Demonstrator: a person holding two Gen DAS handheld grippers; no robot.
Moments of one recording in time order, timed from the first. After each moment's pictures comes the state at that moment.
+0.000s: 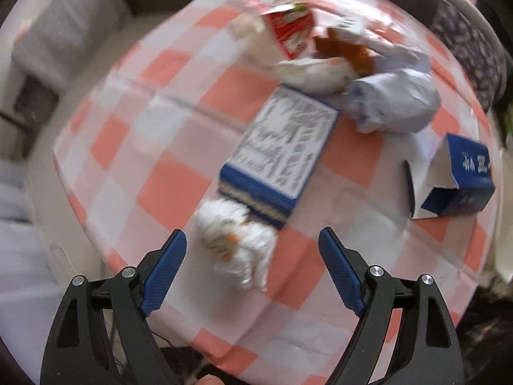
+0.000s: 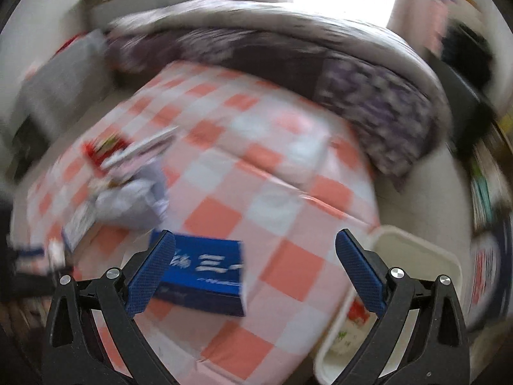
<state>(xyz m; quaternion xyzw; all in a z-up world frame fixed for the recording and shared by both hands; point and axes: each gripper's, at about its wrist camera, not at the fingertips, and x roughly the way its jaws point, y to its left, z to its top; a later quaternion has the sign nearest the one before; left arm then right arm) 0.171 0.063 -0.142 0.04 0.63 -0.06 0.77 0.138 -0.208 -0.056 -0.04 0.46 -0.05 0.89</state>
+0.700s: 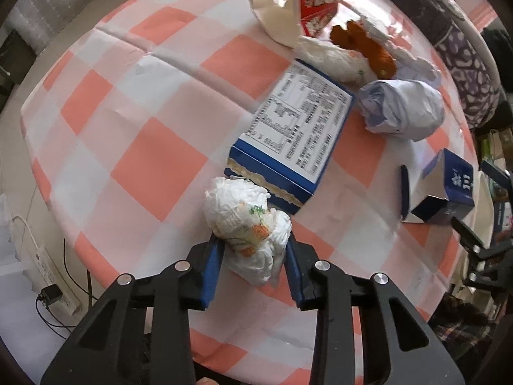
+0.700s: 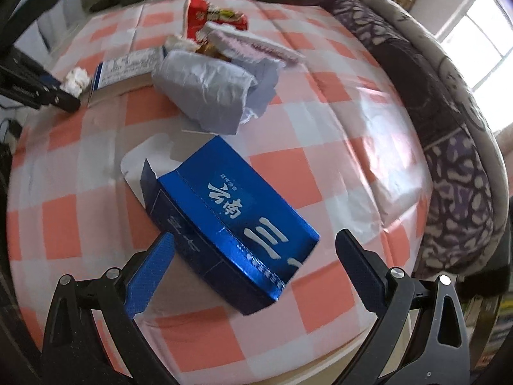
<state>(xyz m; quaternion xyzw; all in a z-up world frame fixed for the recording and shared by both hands) 0.174 0.095 -0.151 -0.04 0.66 -0.10 0.74 0.151 -0.155 -0.123 -0.29 0.52 0.15 0.79</state>
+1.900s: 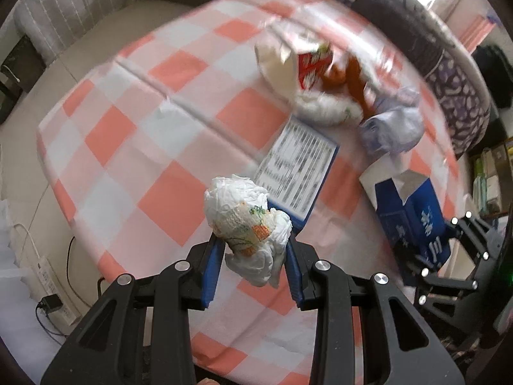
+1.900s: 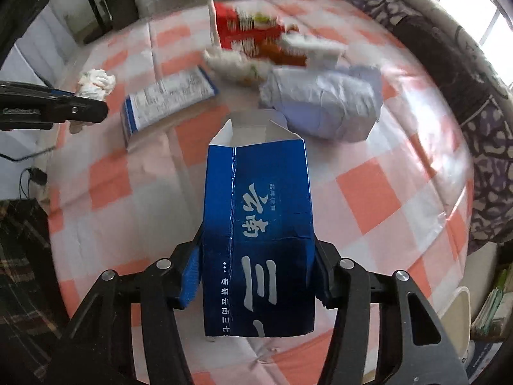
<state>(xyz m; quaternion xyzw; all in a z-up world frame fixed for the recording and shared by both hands) 0.180 0.095 -0.116 -0.07 0.60 -0.09 0.79 0.155 -0.100 -0.122 -0.17 0.56 0.15 0.80</state>
